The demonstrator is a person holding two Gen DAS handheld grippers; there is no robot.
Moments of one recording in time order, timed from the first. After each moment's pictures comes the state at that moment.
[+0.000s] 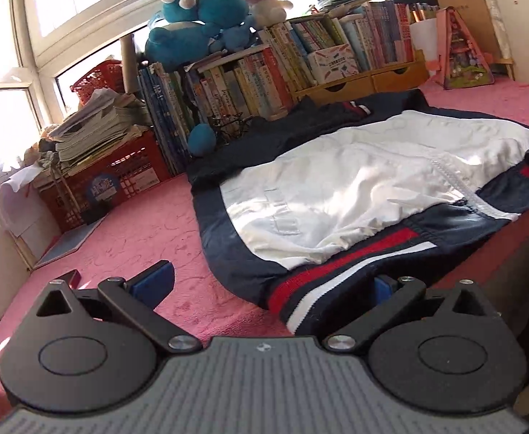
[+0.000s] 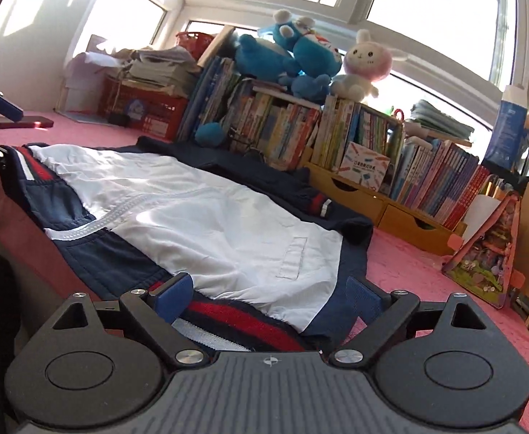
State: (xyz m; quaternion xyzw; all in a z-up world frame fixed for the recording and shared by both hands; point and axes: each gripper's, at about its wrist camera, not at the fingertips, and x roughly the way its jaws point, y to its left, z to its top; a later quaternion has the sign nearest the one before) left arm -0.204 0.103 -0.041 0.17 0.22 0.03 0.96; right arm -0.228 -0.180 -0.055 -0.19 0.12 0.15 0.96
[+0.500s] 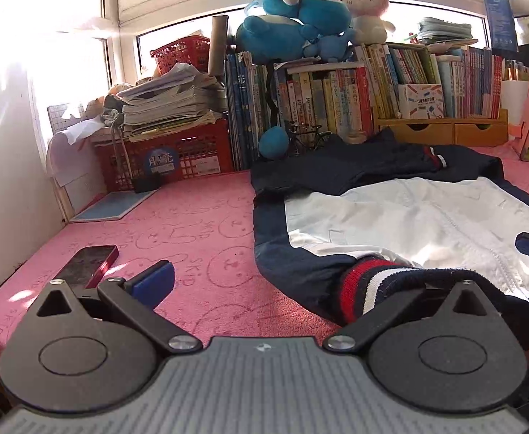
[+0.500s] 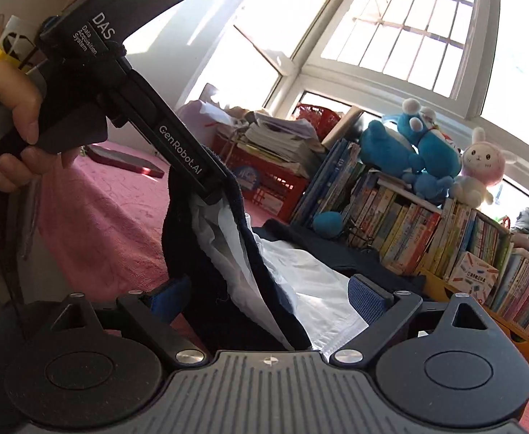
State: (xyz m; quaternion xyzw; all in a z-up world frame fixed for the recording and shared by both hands) left arm -0.190 0.124 0.003 0.05 0.21 0.12 0.97; right arm -0.253 -0.035 -0.067 -0.25 0.00 0.31 0.92
